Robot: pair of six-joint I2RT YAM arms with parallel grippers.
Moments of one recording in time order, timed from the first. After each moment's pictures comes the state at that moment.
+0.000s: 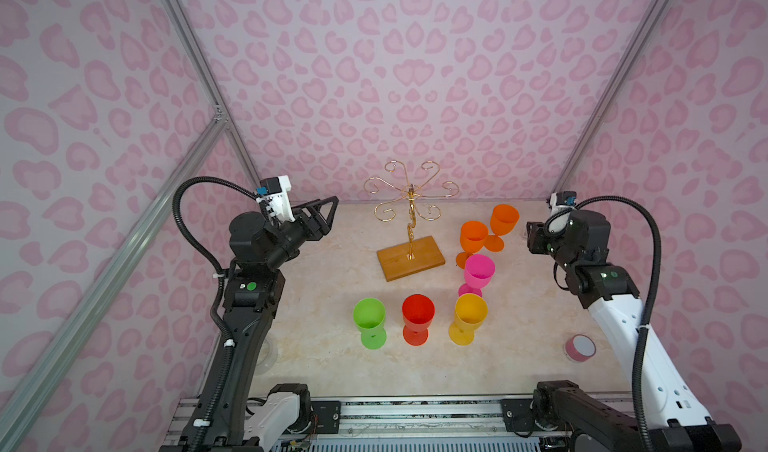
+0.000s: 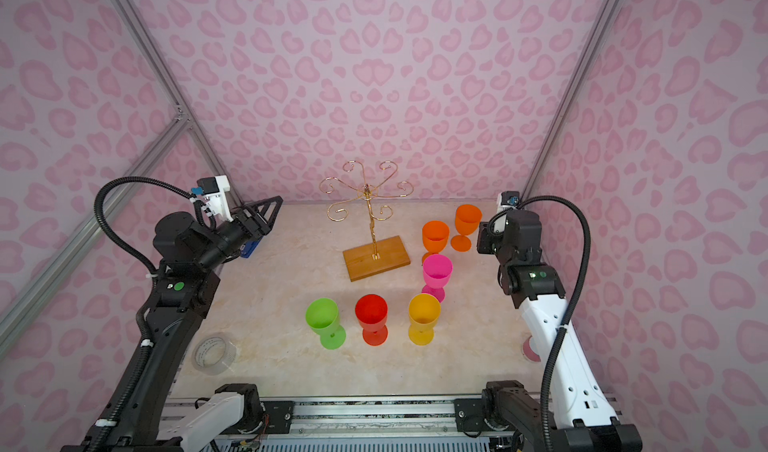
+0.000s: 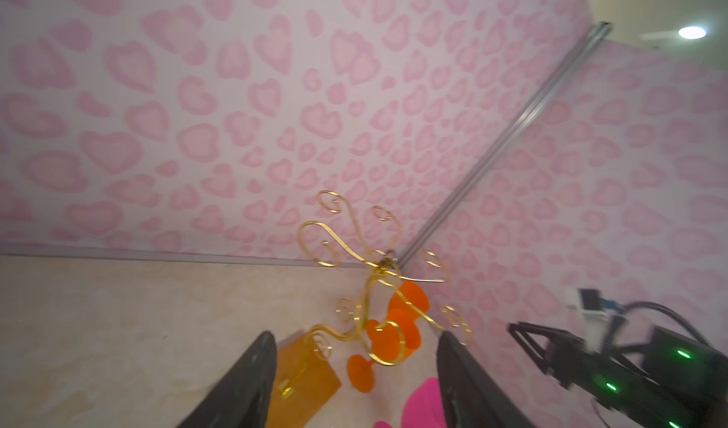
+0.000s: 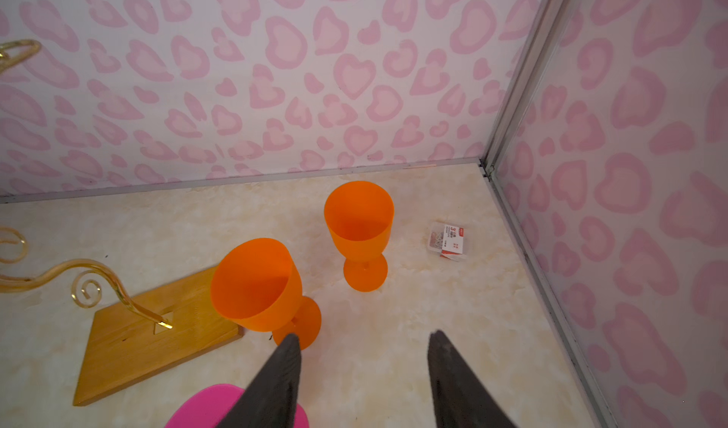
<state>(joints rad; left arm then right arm) -0.02 1.04 1.05 -0.08 0.39 -0.52 0.05 1.01 1.01 -0.41 0.08 0.09</state>
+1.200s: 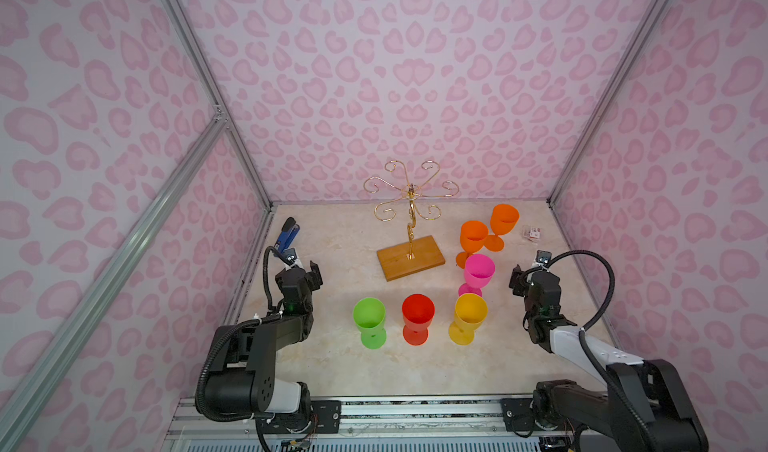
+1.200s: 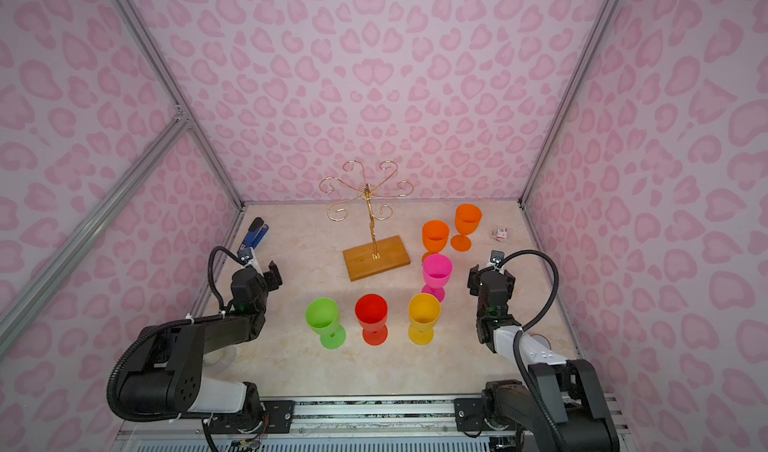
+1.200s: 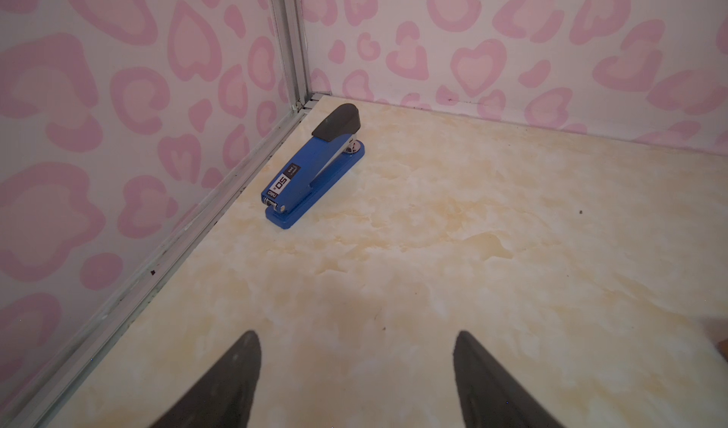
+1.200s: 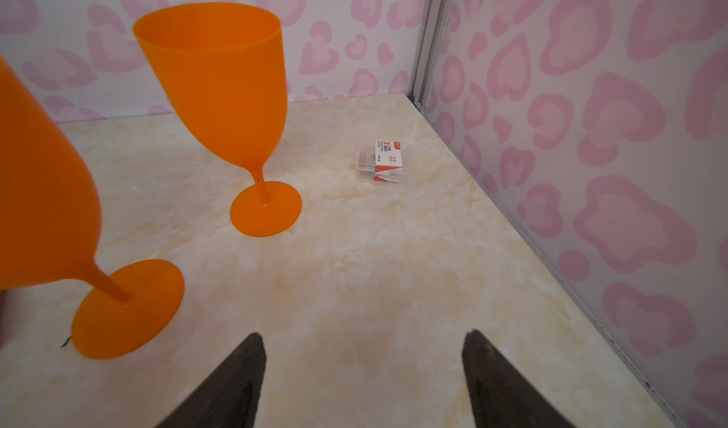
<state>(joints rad) -0.01 1.43 0.38 0.71 -0.30 -0.11 0.07 1.25 0.33 0.54 0.41 0.09</state>
